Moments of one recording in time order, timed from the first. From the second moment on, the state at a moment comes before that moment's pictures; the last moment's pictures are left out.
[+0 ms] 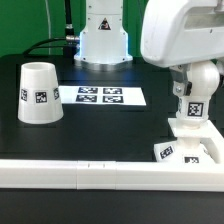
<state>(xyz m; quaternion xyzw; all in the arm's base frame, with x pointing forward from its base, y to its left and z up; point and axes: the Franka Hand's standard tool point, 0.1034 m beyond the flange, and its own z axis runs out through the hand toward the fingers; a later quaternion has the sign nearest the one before) 0.628 0.095 0.116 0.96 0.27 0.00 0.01</state>
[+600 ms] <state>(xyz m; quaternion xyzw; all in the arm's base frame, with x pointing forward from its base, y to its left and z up) 0.630 0.091 0.115 1.00 0.05 0.01 0.00</state>
